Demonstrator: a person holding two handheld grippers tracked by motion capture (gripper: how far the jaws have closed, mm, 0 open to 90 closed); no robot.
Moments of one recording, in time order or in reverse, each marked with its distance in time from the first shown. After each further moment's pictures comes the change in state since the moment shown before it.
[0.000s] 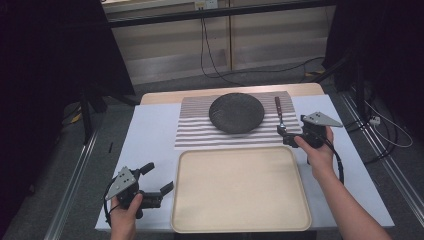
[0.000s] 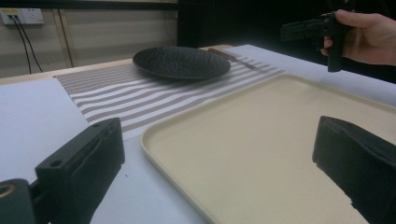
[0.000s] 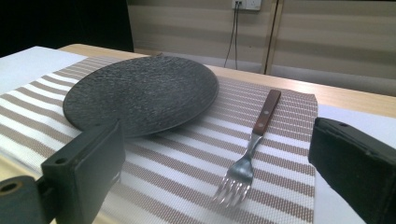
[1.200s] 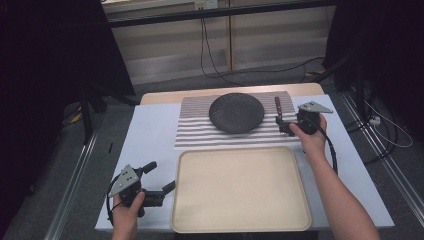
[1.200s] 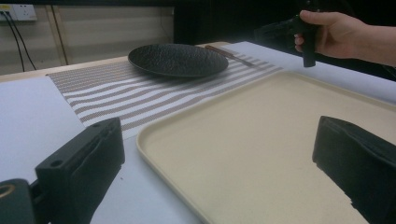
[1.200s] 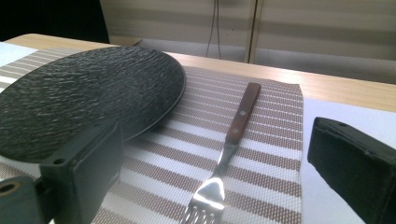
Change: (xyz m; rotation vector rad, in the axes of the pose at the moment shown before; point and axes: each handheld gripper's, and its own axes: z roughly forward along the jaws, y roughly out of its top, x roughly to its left) left arm 0.001 0.000 0.007 0.015 -0.017 0.005; right arm -0.023 0.004 0.047 0.071 -0.071 0.030
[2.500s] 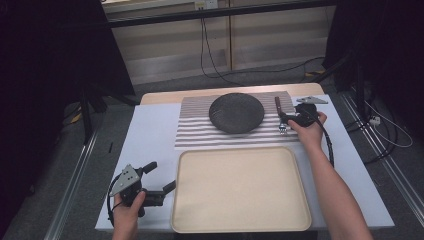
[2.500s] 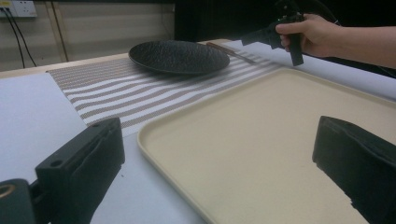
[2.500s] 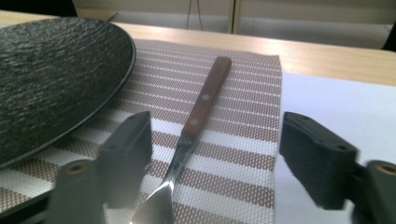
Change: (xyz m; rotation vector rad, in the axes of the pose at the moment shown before) left arm 0.001 -0.001 0.002 0.009 0.003 -0.006; right arm -0.026 -0.002 0.039 0.121 -0.070 0.034
